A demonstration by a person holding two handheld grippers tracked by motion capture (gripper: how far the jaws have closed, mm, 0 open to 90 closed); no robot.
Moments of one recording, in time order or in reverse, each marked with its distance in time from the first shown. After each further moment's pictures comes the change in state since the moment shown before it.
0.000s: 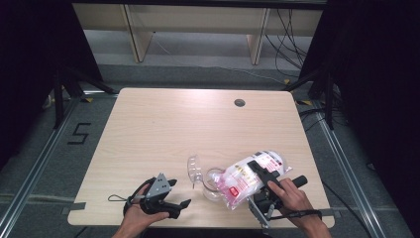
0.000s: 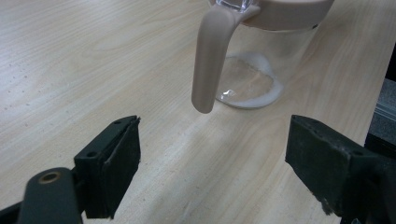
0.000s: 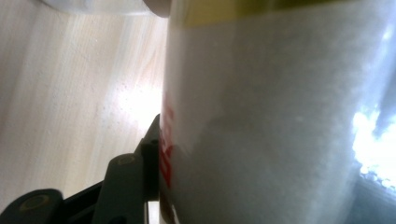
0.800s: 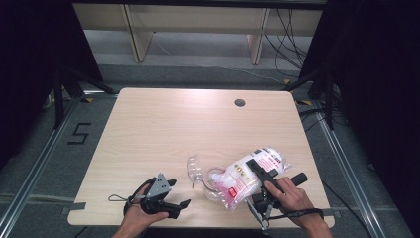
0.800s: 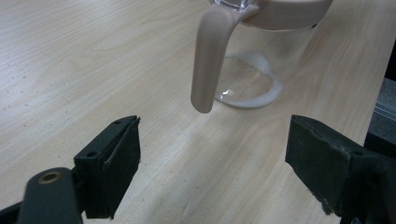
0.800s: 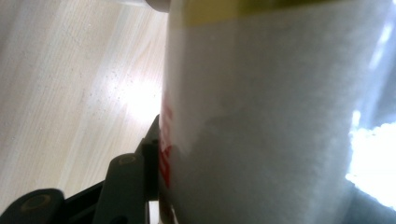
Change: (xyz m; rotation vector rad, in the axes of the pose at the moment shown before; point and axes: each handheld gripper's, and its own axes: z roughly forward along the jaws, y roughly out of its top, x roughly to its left) left arm 0.001 0.000 0.000 0.001 -0.011 0.010; right arm -0.006 0.005 0.000 0.012 -0.018 -0.109
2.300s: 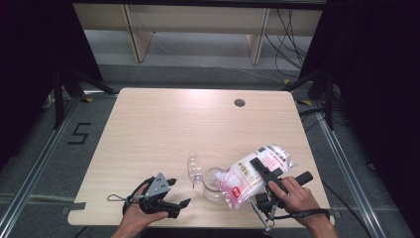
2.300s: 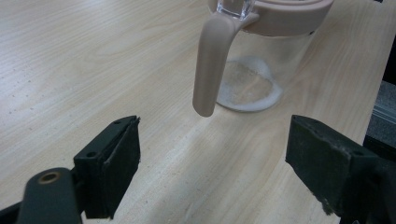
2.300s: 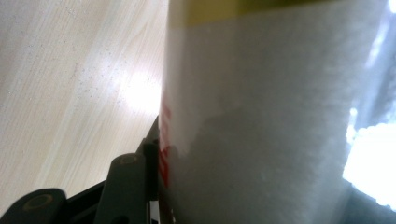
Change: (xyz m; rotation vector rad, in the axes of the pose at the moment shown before) left arm 0.001 0.001 -0.002 -0.014 0.005 -0.009; right arm -0.003 -0.008 -0.008 0.042 -0.008 -0.052
